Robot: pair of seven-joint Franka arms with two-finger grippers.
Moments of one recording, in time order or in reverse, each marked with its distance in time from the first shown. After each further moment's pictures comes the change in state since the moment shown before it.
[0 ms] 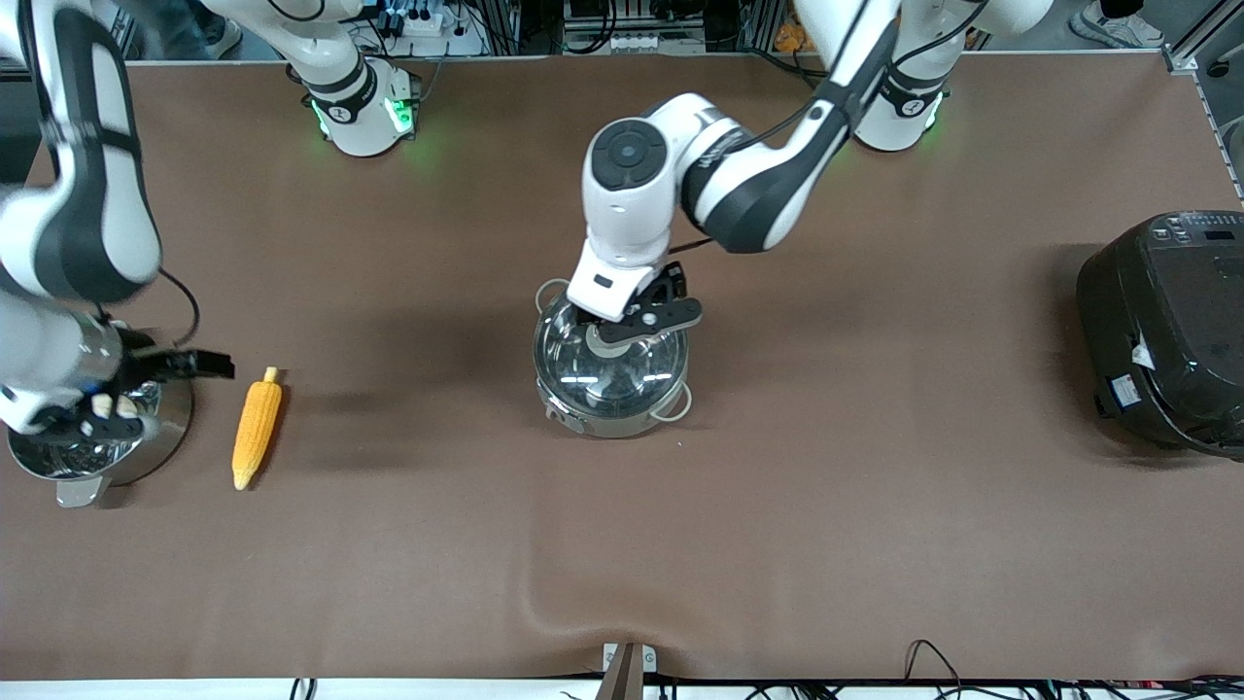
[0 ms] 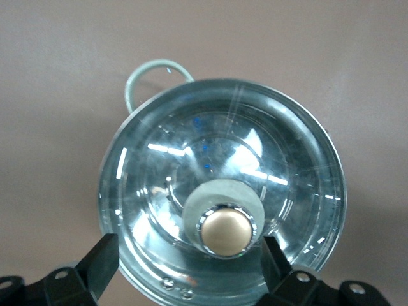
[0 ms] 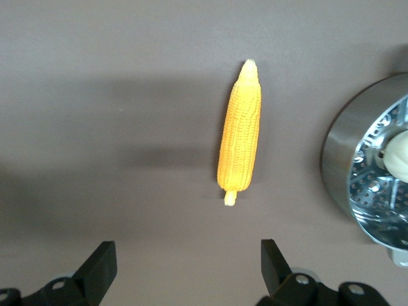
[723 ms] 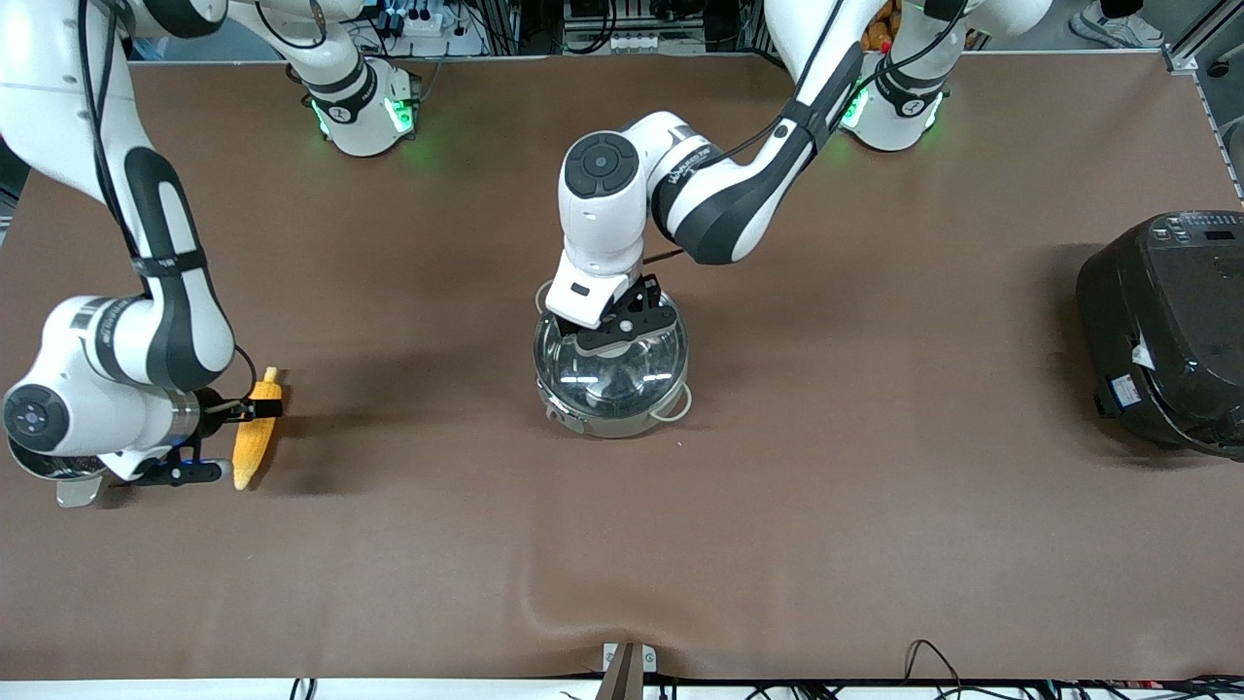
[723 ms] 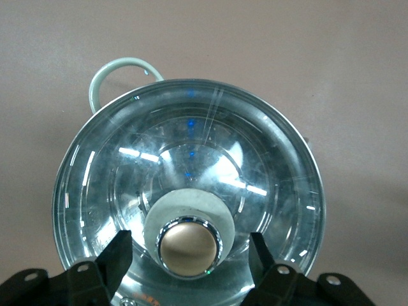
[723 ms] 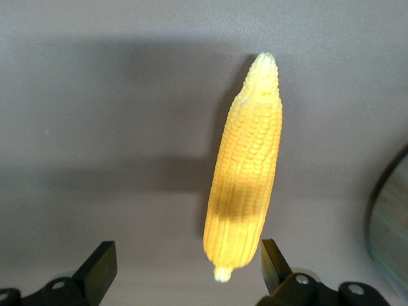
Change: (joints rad) left arm -0.026 0.058 0.025 0.038 0.000 0.057 -0.032; right arm -0.020 0.238 -0.003 0.002 0.000 0.176 -0.047
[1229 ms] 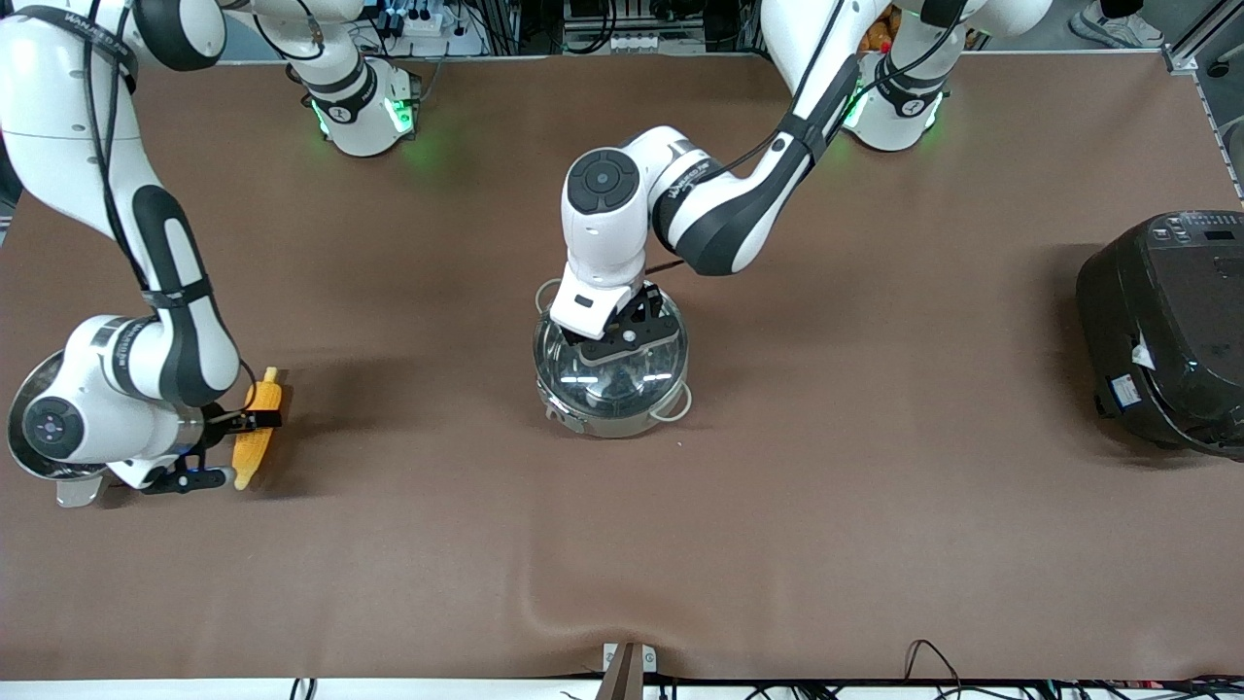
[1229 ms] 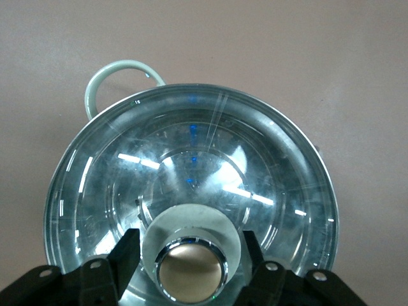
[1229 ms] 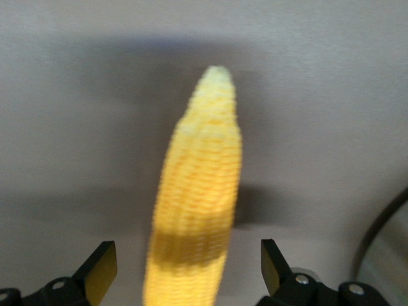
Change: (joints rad) left arm 0.000 0.025 0.009 0.001 0.000 0.020 0.000; right arm -0.068 0.079 -0.004 0.001 0.000 0.118 -0.126
